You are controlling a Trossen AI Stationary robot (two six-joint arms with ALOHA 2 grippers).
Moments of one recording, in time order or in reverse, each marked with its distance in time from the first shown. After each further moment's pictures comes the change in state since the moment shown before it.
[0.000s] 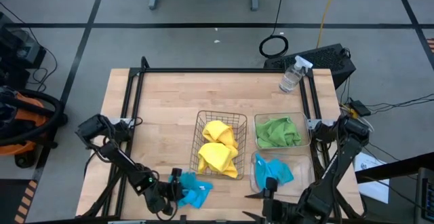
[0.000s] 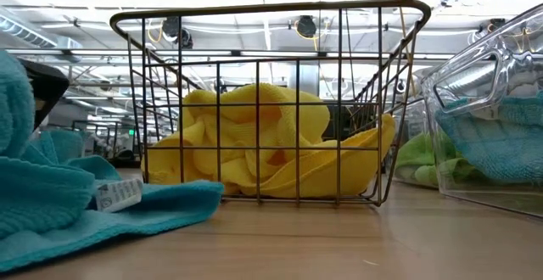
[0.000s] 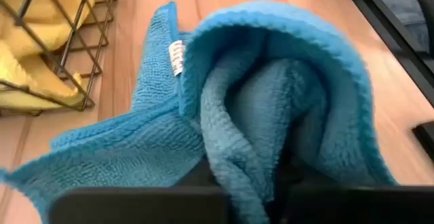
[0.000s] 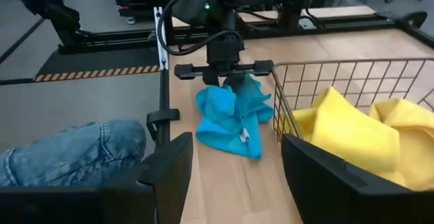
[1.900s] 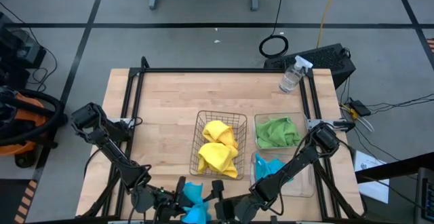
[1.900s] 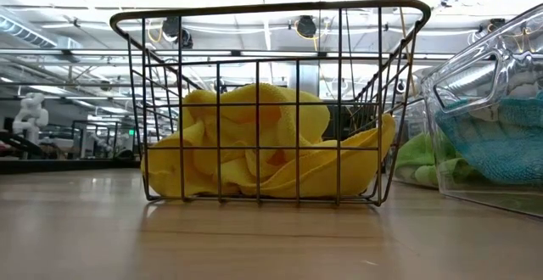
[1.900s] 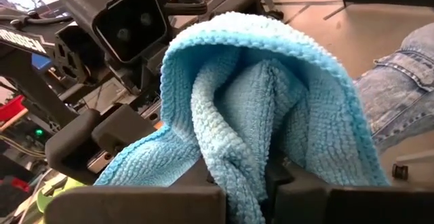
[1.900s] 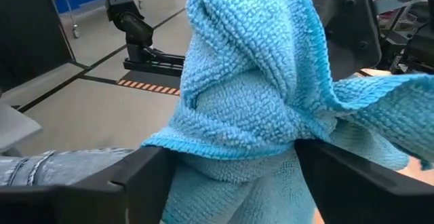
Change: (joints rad) left arm 0.015 -0.199 0.193 0.317 -0.033 0.932; right arm -0.309 0.290 -0.001 0.834 -0.520 -0.648
